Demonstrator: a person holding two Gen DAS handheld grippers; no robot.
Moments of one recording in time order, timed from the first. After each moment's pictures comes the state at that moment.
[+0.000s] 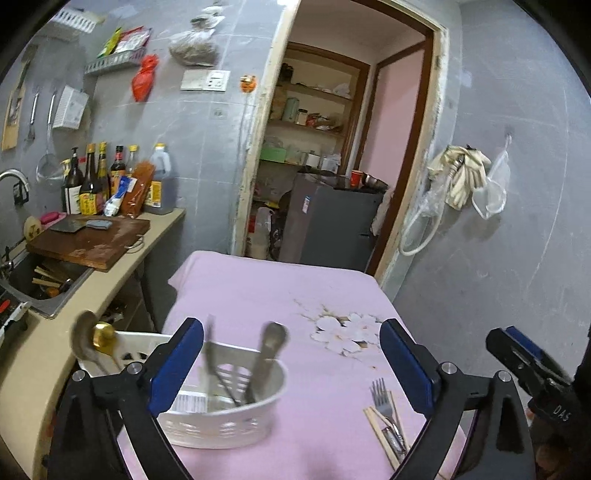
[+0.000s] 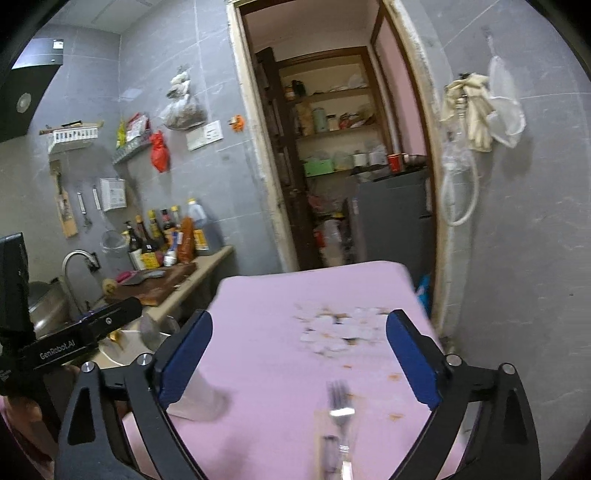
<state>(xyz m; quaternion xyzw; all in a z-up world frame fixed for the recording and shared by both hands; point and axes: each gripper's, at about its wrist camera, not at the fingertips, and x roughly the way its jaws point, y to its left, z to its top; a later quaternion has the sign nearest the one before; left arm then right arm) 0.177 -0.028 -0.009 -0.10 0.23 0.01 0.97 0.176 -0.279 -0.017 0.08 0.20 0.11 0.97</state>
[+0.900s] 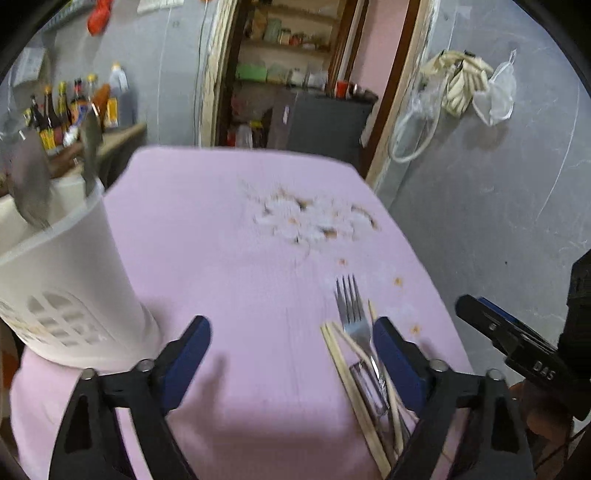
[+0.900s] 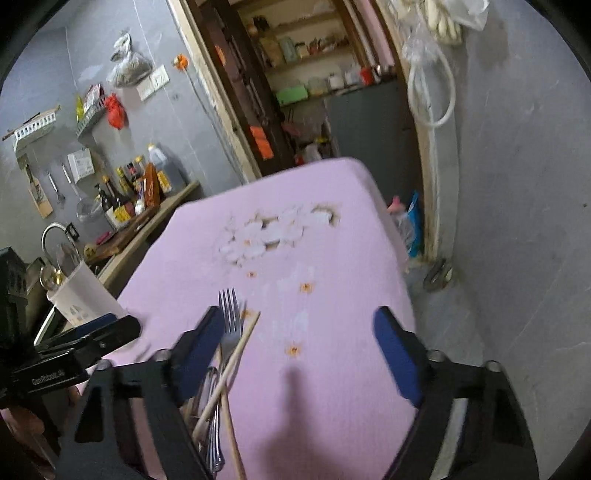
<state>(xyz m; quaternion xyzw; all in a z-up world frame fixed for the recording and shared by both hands) 0.221 -0.123 -0.128 -0.10 0.39 -0.03 0.92 0.243 -0.359 -0.167 0.13 0.35 0.15 0.92</state>
